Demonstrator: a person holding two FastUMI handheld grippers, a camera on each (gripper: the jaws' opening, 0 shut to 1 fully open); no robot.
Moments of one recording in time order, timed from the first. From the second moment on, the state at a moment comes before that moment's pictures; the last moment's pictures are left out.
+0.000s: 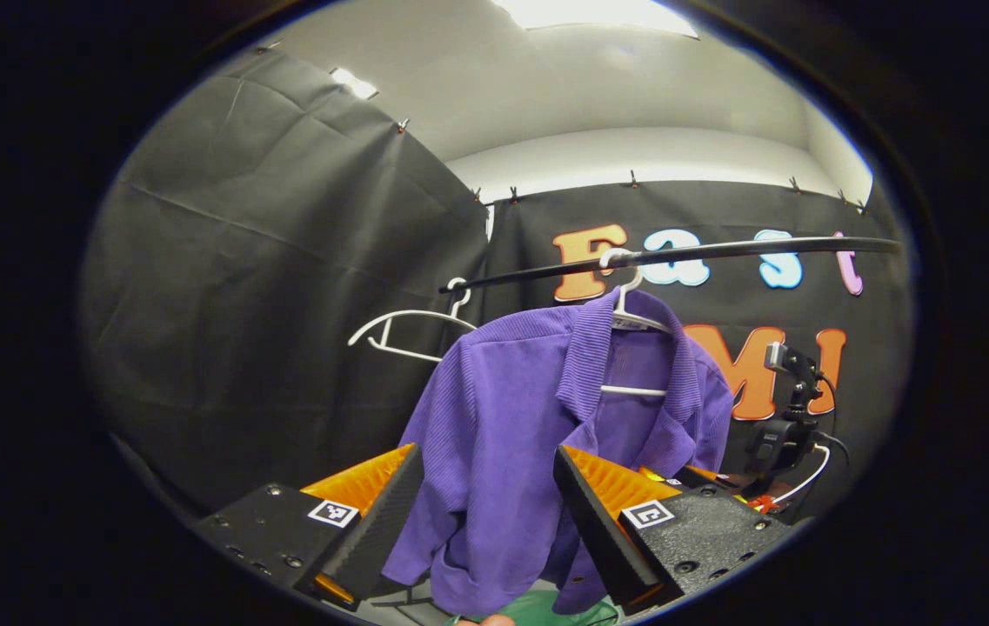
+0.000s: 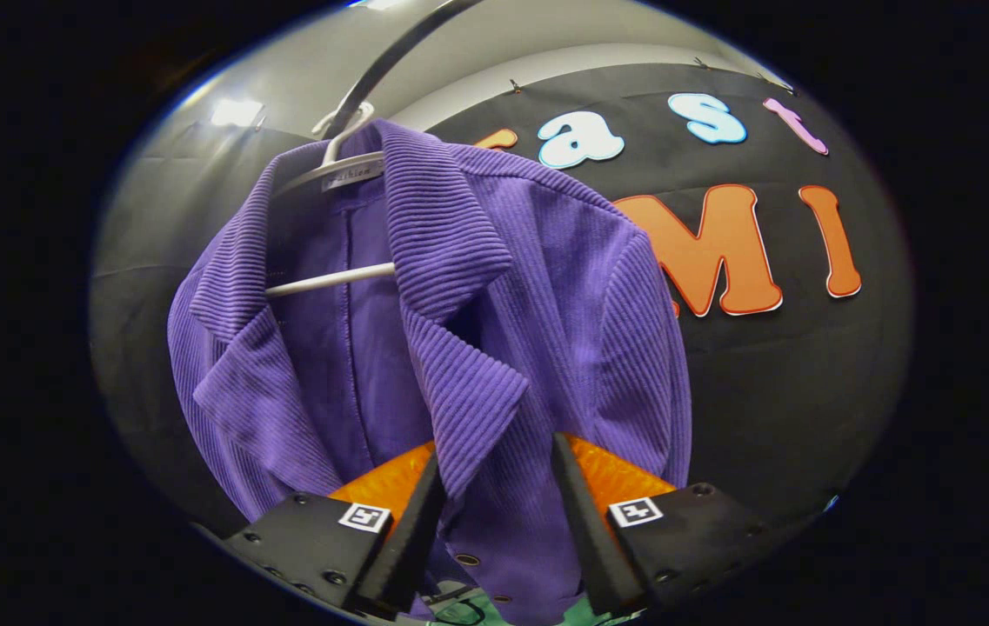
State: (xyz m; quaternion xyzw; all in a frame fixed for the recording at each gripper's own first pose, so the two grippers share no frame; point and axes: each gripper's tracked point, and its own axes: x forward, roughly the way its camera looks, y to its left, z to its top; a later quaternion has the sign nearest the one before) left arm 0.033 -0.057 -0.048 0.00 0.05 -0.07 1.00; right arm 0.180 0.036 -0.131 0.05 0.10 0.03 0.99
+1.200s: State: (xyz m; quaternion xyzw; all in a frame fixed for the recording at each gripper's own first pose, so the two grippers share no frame) left arm 0.116 -0.138 -0.185 0.02 0.09 -0.03 1.00; right arm 0.097 -0.027 -0.017 -0.05 0.01 0.04 1.00
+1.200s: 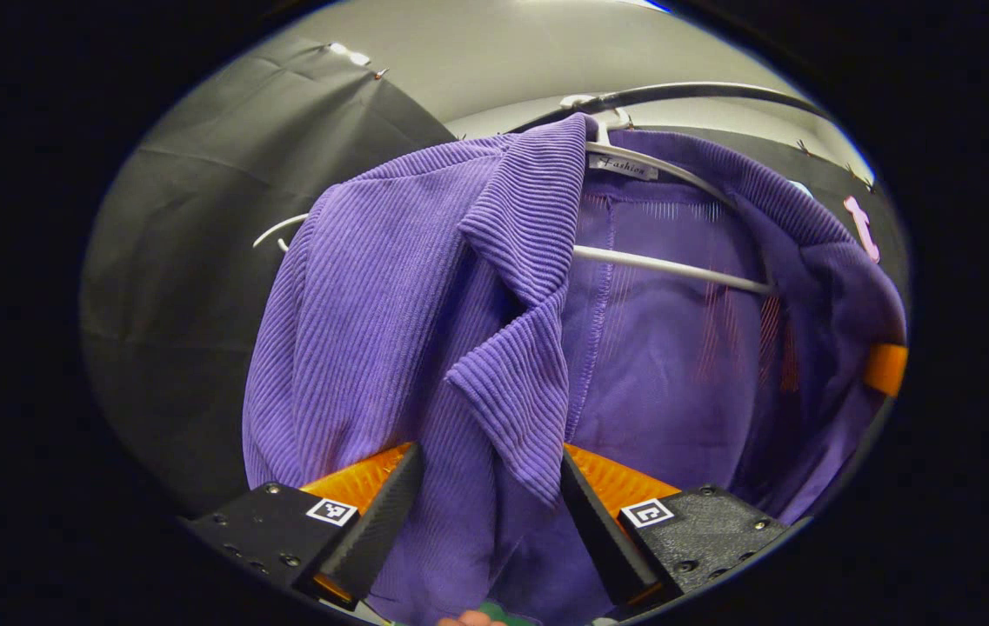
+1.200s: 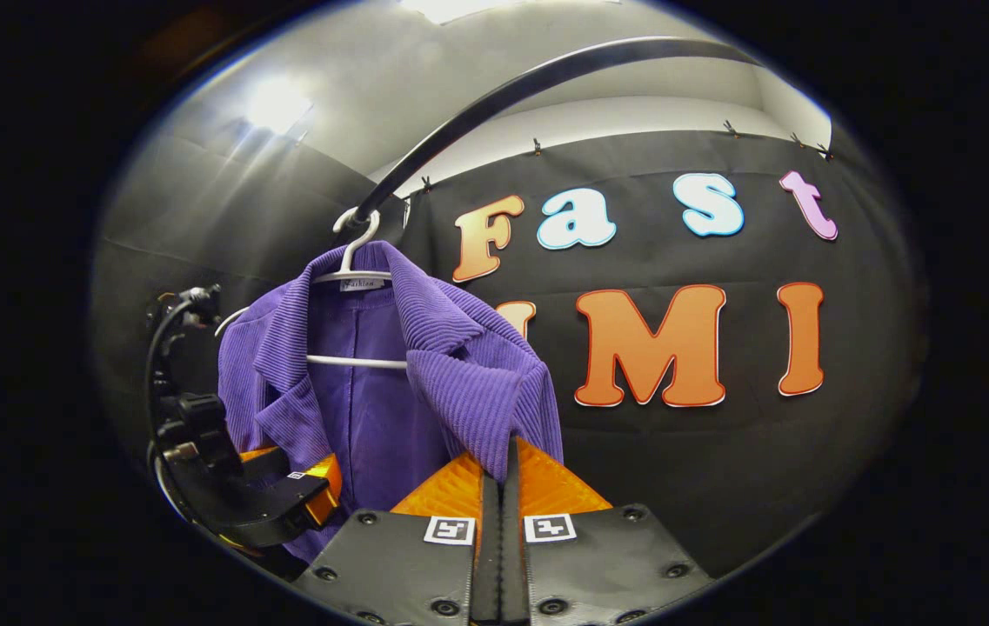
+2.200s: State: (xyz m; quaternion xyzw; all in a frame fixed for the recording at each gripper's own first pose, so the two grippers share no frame) left arm 0.096 -0.017 -0.032 0.08 -0.02 0.01 1.00; right arm 0.072 -0.078 0.046 -0.09 -0.09 -0.11 0.99
